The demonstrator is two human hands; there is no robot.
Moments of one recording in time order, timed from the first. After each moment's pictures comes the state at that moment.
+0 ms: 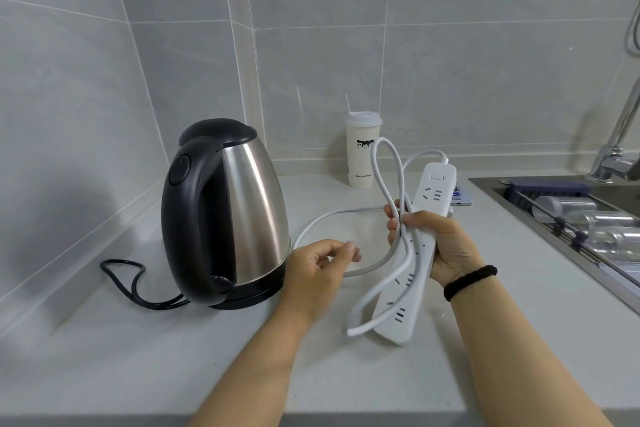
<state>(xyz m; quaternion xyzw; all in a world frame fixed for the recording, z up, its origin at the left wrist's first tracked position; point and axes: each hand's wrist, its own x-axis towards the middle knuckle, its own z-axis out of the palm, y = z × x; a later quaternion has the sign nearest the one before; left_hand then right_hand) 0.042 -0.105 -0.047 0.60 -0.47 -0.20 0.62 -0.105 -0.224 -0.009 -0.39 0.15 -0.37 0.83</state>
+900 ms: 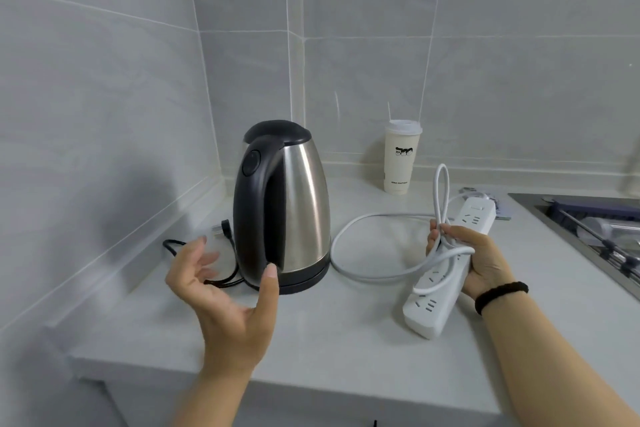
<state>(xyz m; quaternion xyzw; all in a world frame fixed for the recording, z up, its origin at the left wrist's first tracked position) 0.101 0.006 -0.059 0.57 -0.36 0.28 0.68 -0.098 -0.240 -0.033 -0.30 0.20 -0.37 0.85</state>
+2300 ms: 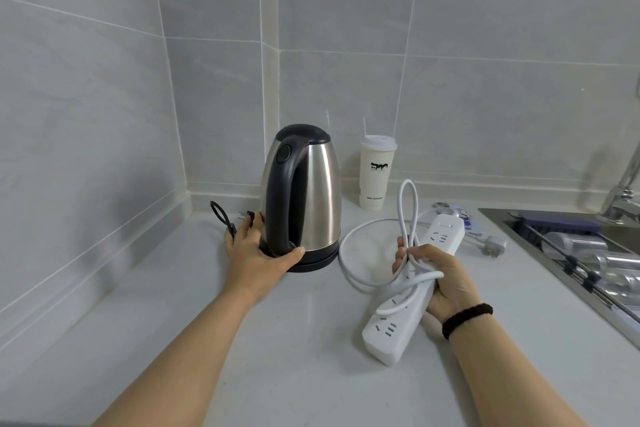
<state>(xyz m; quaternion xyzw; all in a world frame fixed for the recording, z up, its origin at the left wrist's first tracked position) 0.164 -0.108 -0.054 0.76 -0.40 -0.03 0.51 -0.084 -0.231 -0.028 -0.30 0.19 -0.36 0.86</state>
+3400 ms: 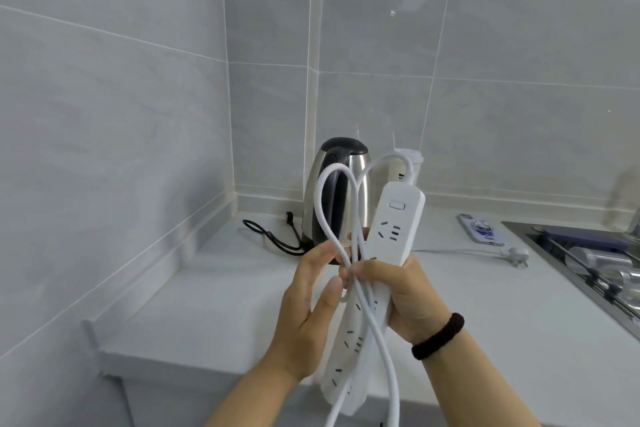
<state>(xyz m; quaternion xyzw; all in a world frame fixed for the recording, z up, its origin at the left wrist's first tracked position) 0.058 0.009 -0.035 0.50 -0.52 -0.16 0.68 -0.049 -0.087 0.018 -0.61 0.06 -0.31 0.73</state>
